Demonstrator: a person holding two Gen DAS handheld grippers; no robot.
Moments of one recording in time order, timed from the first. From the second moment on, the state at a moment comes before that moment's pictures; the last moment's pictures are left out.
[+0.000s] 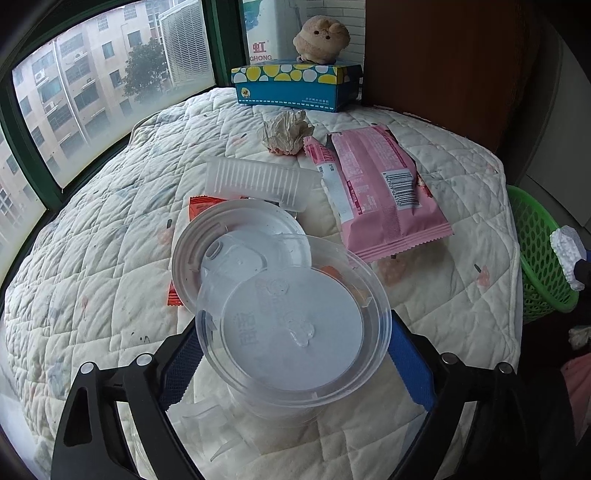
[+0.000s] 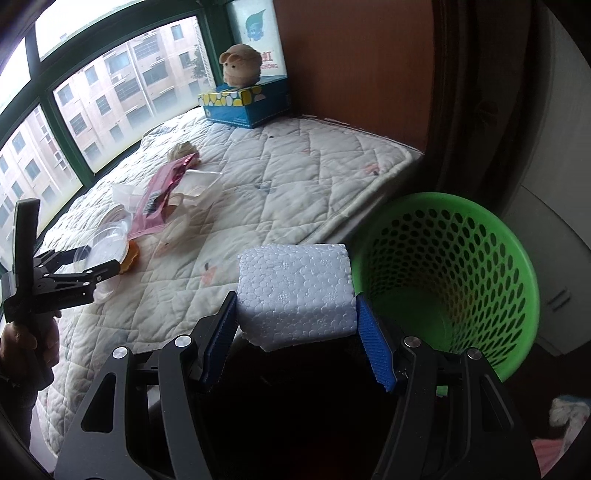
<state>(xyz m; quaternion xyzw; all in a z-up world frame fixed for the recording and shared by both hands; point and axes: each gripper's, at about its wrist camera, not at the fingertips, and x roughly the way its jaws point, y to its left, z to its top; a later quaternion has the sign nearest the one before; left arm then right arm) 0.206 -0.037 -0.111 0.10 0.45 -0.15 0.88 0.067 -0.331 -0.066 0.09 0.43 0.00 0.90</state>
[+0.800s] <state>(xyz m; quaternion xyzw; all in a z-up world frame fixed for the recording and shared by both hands) 0.149 -0.113 -0.032 0.08 0.38 -0.25 0.89 0.061 -0.462 -0.110 0.14 0.46 -0.11 0.87</state>
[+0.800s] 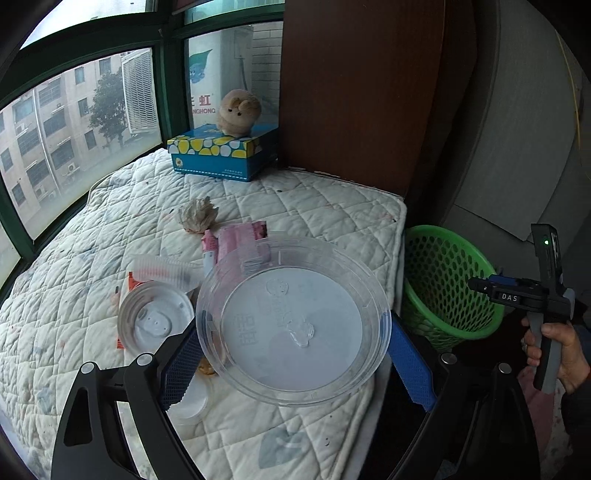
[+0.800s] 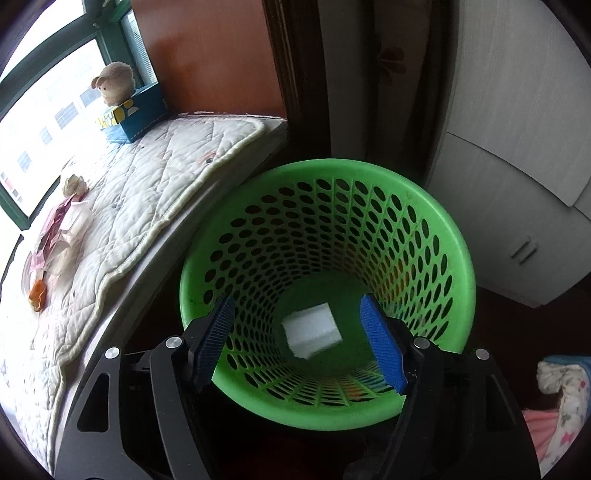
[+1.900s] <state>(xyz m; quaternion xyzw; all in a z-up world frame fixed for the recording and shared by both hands) 0.148 -0.363 -0.089 0.14 0.42 -0.38 0.81 -0.024 -0.521 -0.063 0.15 0.41 -0.16 0.89</state>
